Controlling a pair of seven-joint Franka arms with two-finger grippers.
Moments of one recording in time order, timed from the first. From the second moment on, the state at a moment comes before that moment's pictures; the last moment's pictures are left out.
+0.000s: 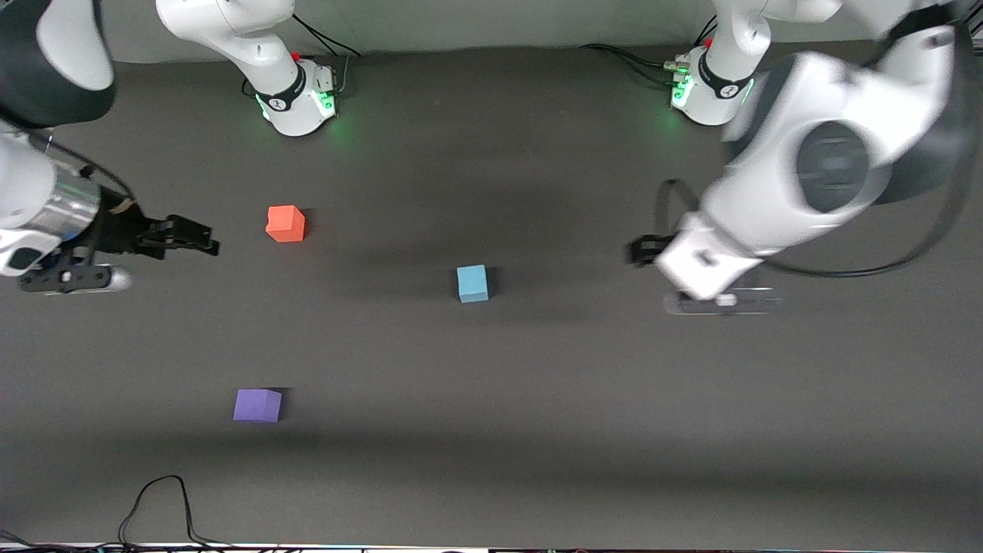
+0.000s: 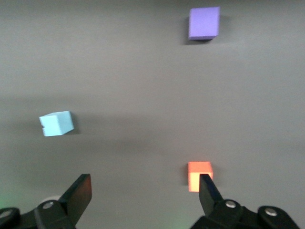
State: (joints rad) left arm -0.29 0.29 0.00 -1.36 -0.11 1.50 -0.30; right arm 0.27 0.08 -0.14 -1.62 0.16 1.61 0.16
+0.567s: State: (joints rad) left arm -0.01 0.11 0.00 -1.49 -0.06 1.49 0.03; right arm 0.68 0.20 -0.13 -1.62 0.16 1.81 0.65
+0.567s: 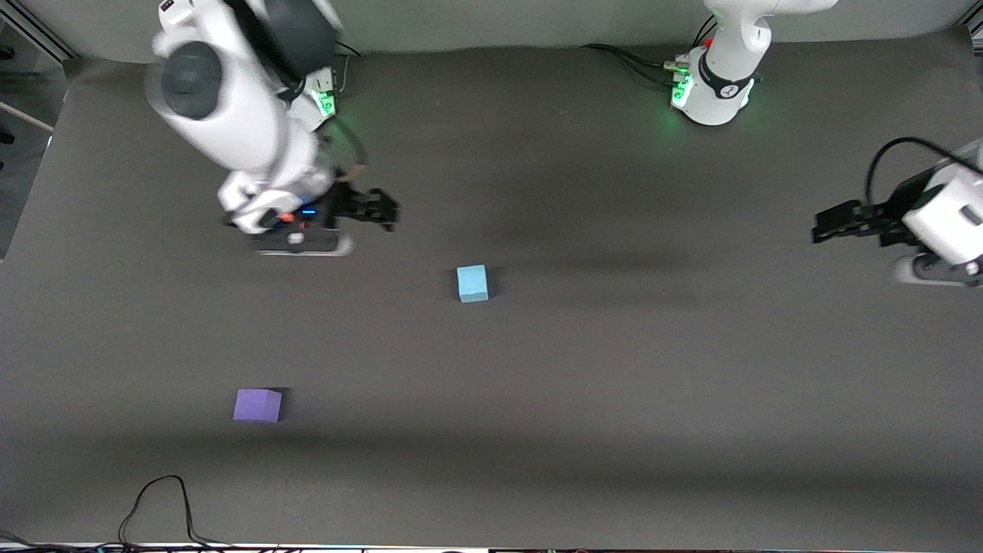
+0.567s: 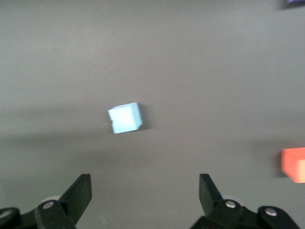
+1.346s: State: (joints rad) left arm -0.04 0.03 0.00 -1.52 -0.01 1.49 0.04; right arm 0.86 0.51 -0.13 -1.61 0.18 2.05 0.75
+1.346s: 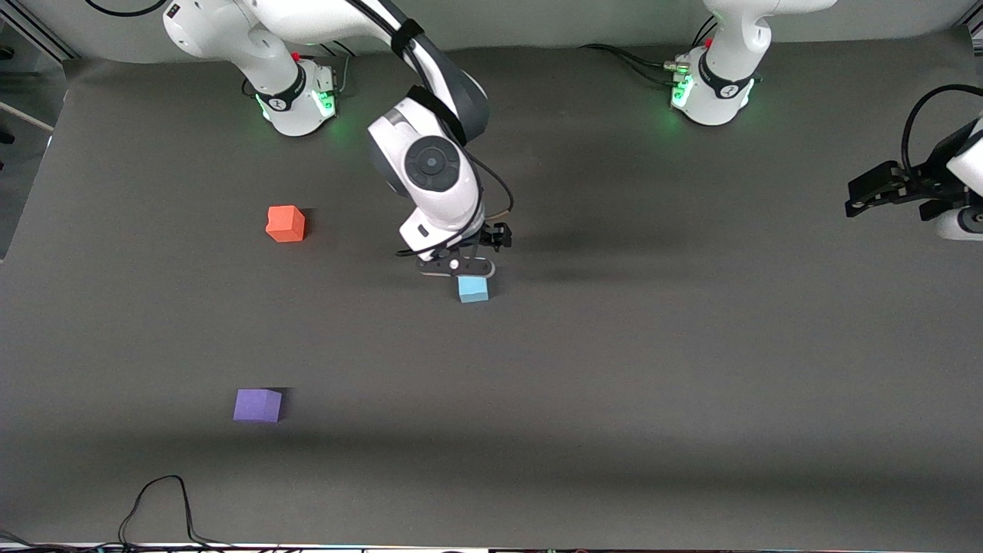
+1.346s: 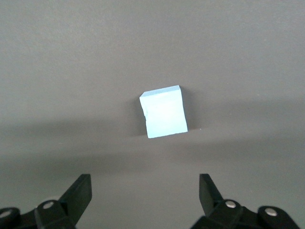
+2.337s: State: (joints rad) left arm -0.09 0.03 0.06 -1.54 -0.01 1.49 0.04; right arm 0.88 0.65 -0.14 -1.68 0.11 2.29 0.56
